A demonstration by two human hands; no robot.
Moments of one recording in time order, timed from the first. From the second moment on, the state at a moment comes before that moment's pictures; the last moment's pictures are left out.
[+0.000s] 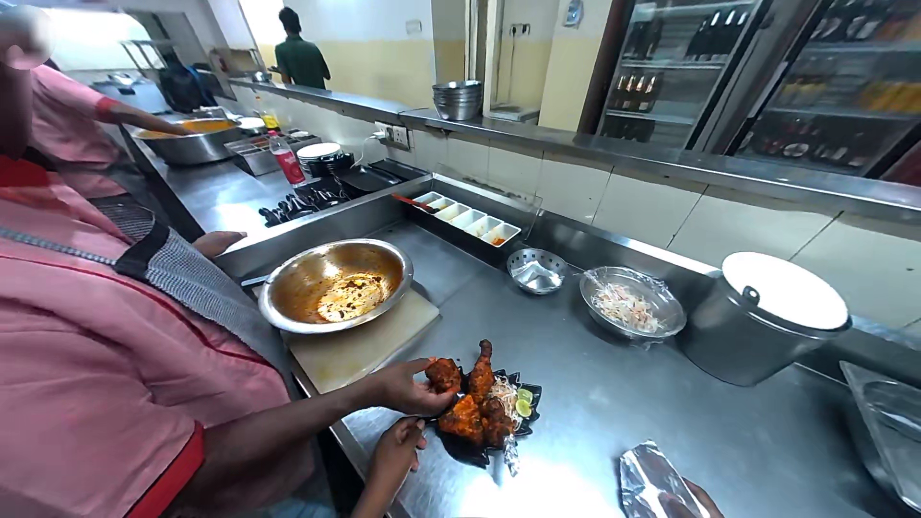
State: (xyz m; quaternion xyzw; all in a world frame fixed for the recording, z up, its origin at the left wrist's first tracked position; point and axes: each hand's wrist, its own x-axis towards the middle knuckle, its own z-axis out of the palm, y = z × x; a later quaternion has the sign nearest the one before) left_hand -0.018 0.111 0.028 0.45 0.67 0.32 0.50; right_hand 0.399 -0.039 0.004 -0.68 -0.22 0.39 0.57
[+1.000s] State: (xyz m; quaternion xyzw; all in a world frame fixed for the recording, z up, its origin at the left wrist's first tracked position) left_hand -0.008 0.109 0.037 0.40 0.66 0.32 0.55; right_hand 0.365 -0.024 0.031 -0.54 0.01 0.43 0.72
